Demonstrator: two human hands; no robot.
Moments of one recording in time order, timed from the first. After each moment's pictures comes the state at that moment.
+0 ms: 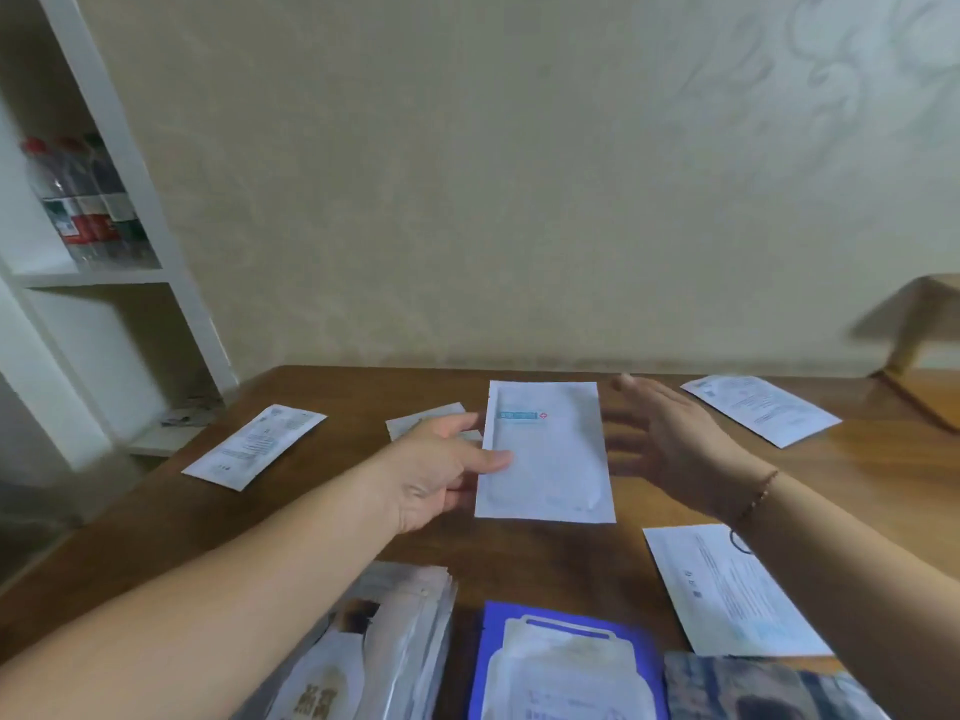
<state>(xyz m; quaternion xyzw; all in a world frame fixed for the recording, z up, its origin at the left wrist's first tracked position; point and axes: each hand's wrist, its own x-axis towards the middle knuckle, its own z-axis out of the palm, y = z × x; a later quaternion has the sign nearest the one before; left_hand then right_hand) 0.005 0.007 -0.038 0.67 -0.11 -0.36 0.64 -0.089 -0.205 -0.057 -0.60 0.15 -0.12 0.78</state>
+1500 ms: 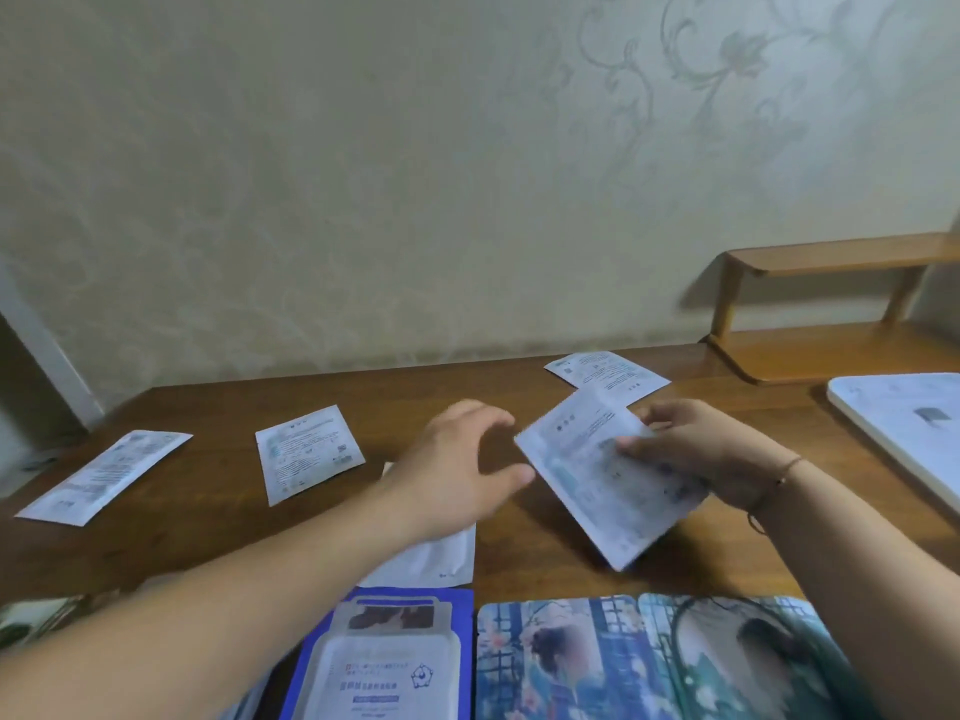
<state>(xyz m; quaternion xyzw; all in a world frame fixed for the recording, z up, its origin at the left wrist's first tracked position) -0.089 -0.089 -0.045 0.84 -0.51 -0.01 0.19 -0.224 -0.315 -0.062 -0.75 0.33 -0.07 0.57</state>
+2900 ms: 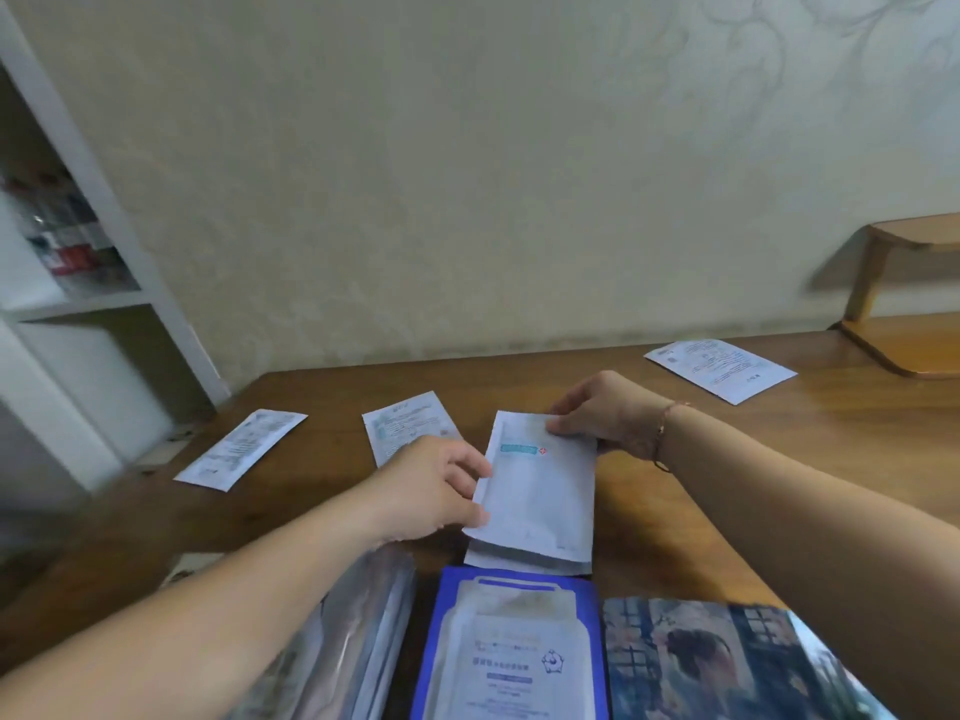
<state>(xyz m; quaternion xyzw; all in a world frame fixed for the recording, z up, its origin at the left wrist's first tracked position) -0.034 0.001 -0.049 0.88 -0.30 -0.23 0.30 -0.081 -0.227 -0.066 -0.81 0.22 -0.02 0.54</state>
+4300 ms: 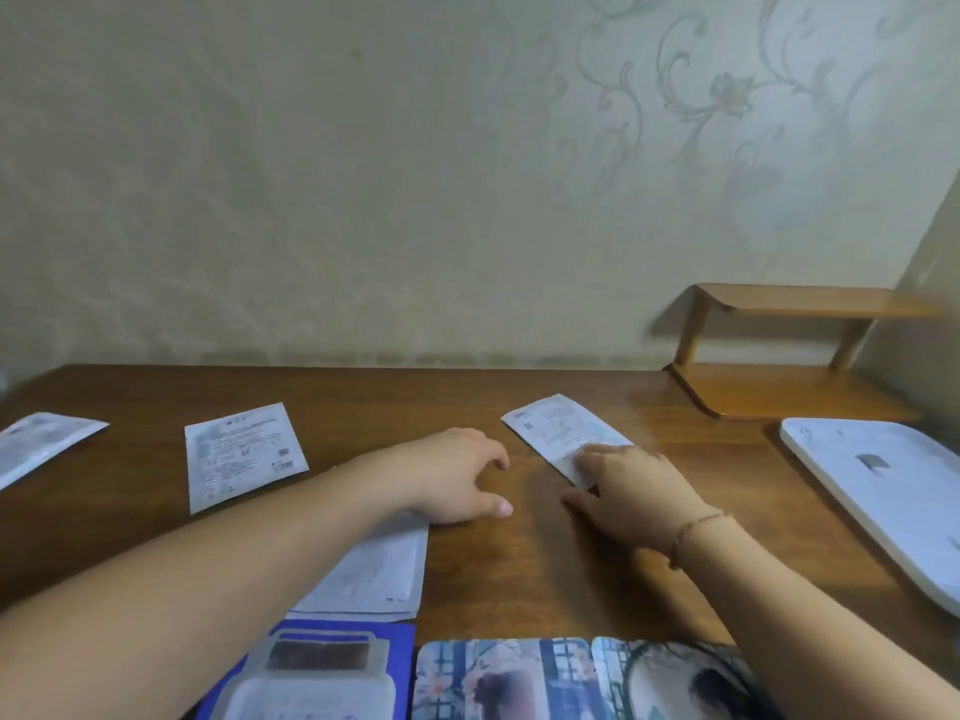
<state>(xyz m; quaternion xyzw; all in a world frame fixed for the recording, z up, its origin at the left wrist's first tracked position) -0.060 -0.151 -0.050 0.83 -0.54 -0.15 0.03 -0.200 -0.315 -0.085 -0.97 0.24 0.02 0.00</state>
